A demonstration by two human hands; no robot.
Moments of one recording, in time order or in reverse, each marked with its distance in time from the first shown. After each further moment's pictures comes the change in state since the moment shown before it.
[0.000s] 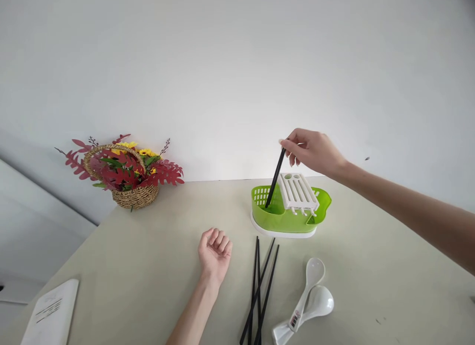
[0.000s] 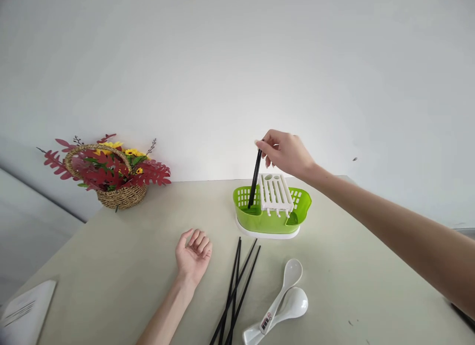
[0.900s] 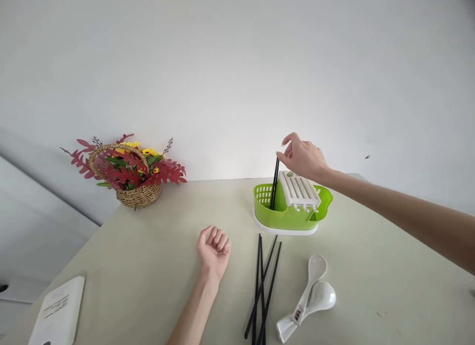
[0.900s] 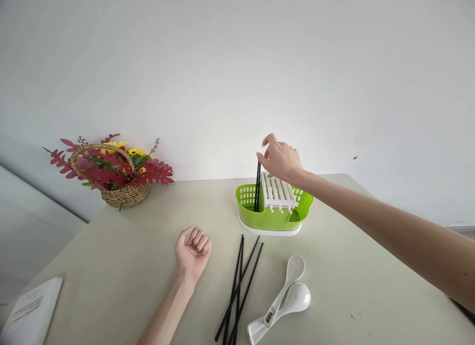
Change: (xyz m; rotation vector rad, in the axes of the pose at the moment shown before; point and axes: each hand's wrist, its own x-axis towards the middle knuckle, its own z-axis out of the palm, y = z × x) left_hand -0.001 0.011 -0.004 -0.046 0.023 -0.021; right_hand 0.006 0.023 0.035 -0.434 0.033 0.053
